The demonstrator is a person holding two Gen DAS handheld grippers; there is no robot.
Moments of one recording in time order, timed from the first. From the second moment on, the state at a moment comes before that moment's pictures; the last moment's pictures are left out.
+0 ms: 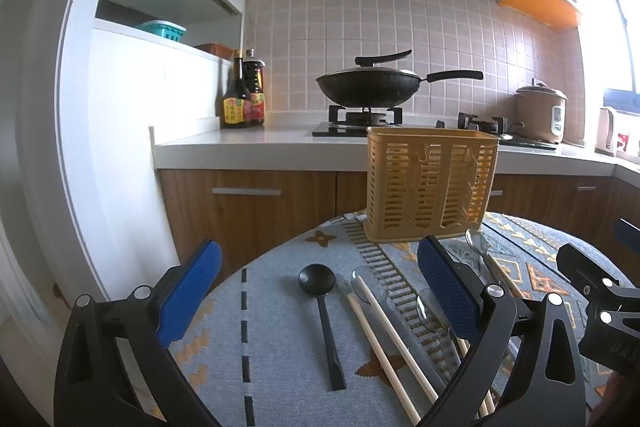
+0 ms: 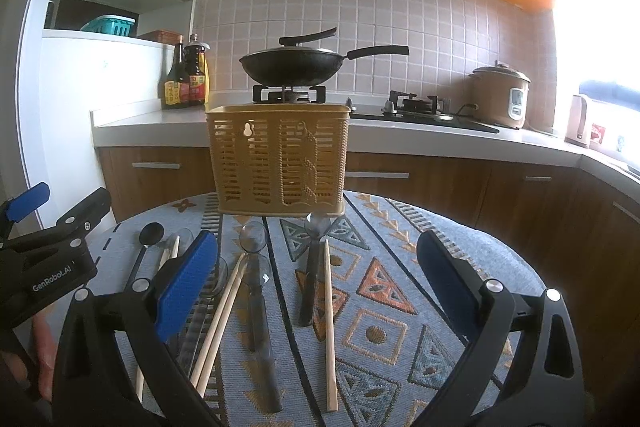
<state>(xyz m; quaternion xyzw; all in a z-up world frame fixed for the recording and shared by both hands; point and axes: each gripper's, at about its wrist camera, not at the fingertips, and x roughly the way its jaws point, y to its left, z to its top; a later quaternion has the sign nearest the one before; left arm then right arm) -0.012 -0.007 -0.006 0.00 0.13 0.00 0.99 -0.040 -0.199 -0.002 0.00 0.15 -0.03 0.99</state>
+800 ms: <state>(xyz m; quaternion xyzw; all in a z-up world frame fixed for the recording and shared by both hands) -0.013 -0.009 -0.011 0.00 0.13 0.00 0.99 -0.039 -0.199 -0.004 0.00 0.15 -0.03 0.99</state>
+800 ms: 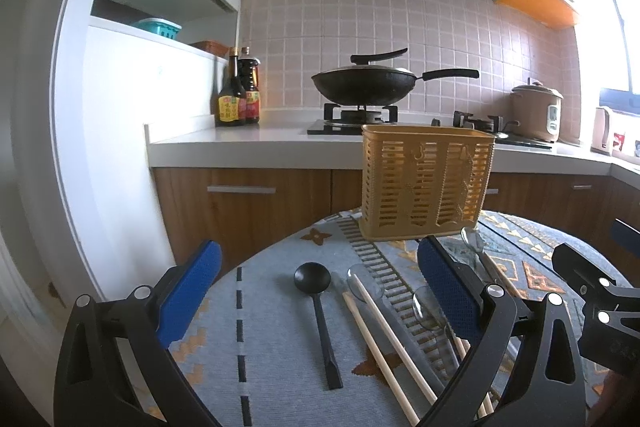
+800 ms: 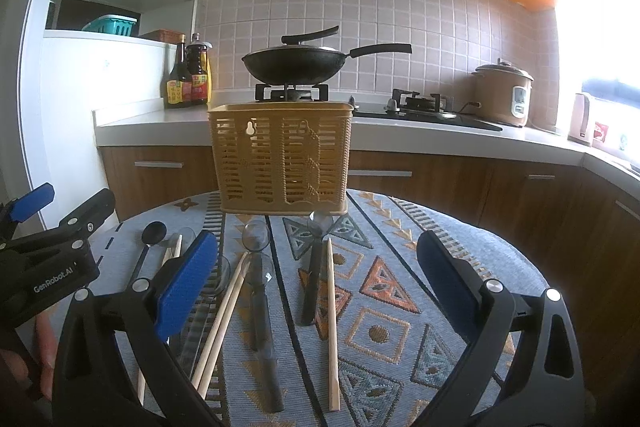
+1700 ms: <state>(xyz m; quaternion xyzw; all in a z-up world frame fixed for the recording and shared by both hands) 0.095 0.059 -0.018 -0.05 0.44 -0.16 0.88 0.015 -0.216 -0.014 0.03 0.32 -0.03 0.95</state>
